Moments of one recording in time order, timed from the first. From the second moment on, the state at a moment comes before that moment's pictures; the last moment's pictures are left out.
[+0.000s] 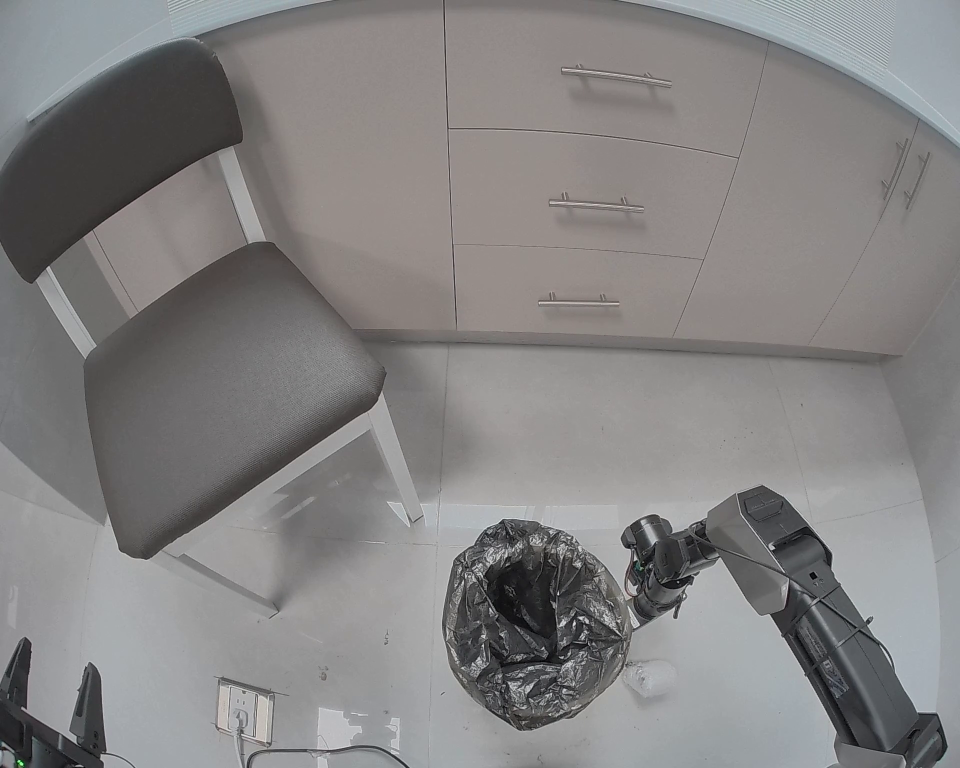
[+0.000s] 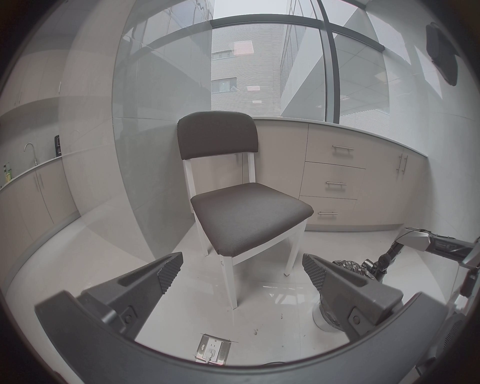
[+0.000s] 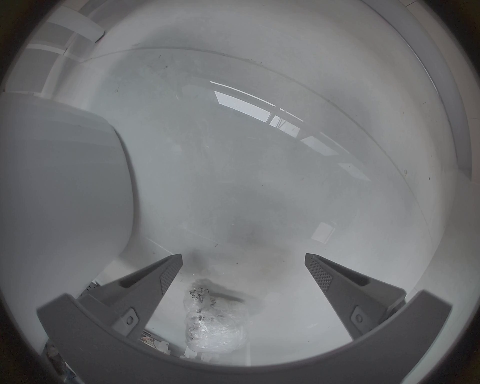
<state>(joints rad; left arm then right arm) 0.00 0.01 -0.03 0.02 0.10 -0.05 0.23 3.10 -2.00 0.24 -0.15 -0.19</state>
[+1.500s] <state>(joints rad) 0.00 0.02 -0.02 0.02 -0.03 -0.01 0.25 3.10 -2.00 0.21 -0.16 -0.19</state>
